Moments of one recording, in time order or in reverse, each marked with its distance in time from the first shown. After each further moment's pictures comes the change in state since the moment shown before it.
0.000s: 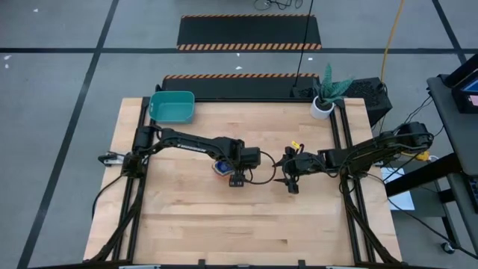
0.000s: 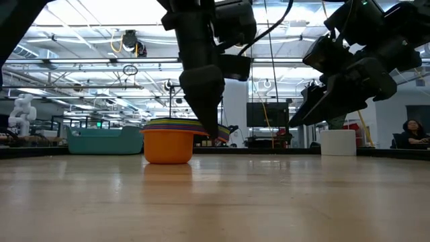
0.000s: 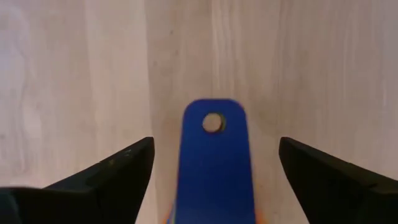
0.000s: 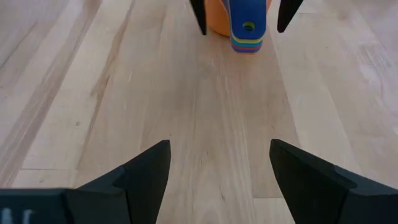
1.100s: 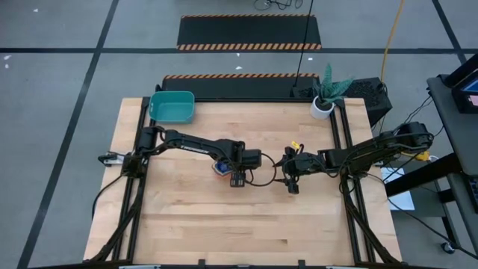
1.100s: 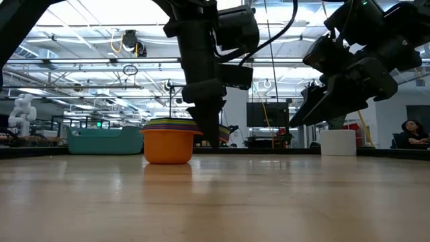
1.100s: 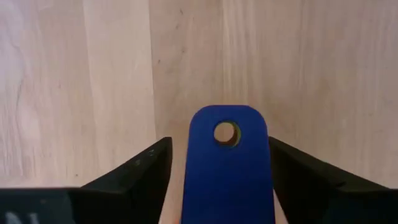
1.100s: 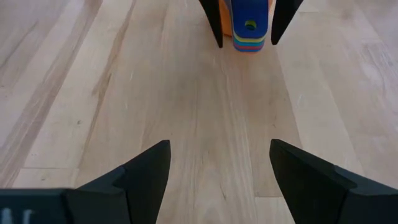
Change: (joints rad) left arm -0.007 0.038 -0.005 0.021 -0.032 -0.004; right arm 0.000 0.000 0.001 -0.005 -0.003 0.000
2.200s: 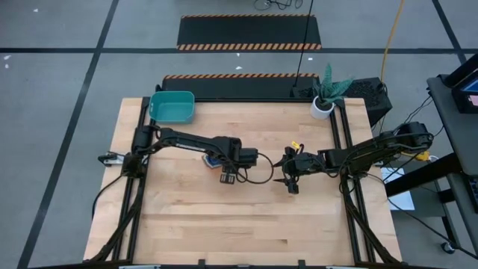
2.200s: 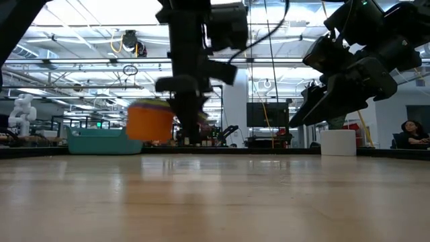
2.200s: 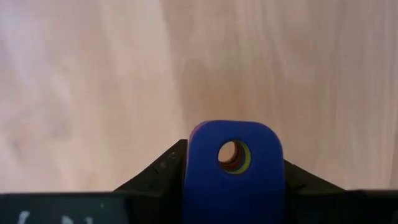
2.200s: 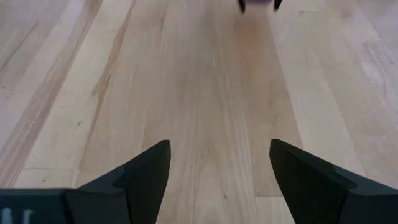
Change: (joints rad) left arm 0.008 -0.043 0.006 -0.175 -0.074 0.126; right arm 0.000 0.000 0.000 0.000 0.000 0.007
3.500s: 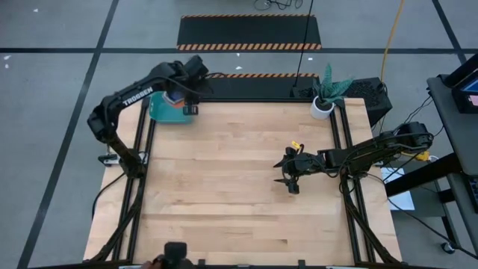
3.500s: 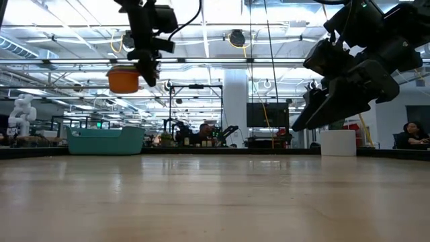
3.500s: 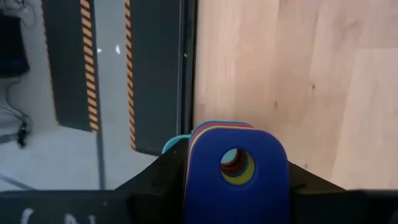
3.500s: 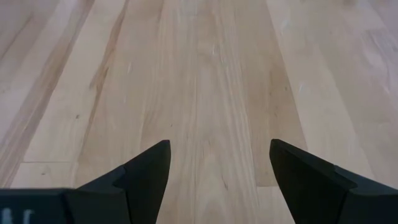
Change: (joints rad) left arm 0.675 -0.428 0.000 -0.161 -0.011 0.537; right arm 0.000 0.000 0.000 -0.028 0.000 0.020
